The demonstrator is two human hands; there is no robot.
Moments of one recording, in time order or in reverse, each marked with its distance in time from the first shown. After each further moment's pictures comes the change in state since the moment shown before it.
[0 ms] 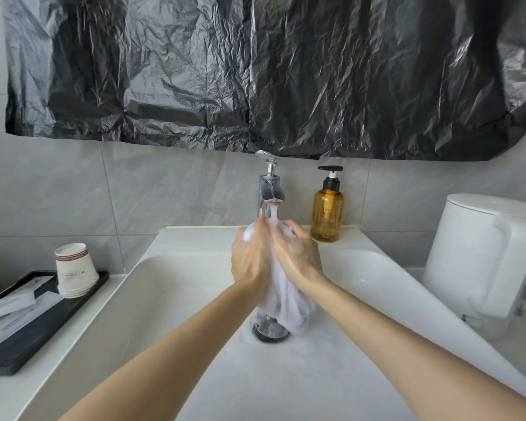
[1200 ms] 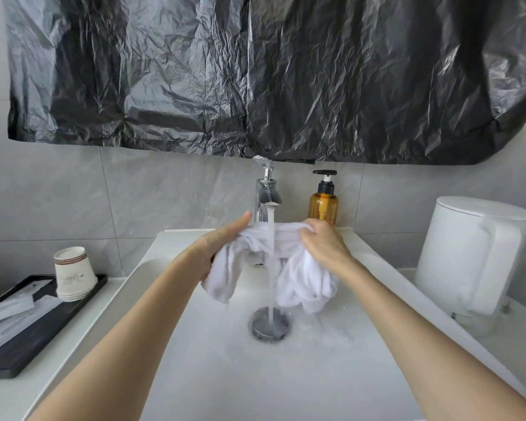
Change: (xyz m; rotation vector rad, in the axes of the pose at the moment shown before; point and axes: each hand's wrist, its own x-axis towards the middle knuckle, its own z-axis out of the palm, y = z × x) left_hand 0.049 0.031 -0.066 0.157 -0.604 -0.228; right_hand 0.028 0.007 -0.050 -0.277 -0.087 -0.119
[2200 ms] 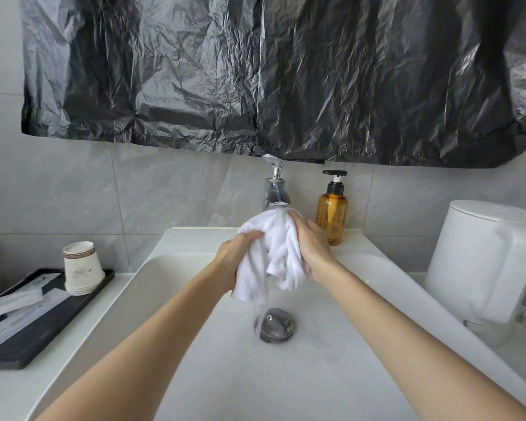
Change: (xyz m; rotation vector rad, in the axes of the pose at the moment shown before) left_hand 0.012 -0.023 0.024 -0.167 0.257 -0.021; right_hand 0.008 -0.016 0.041 0.469 0.020 0.345
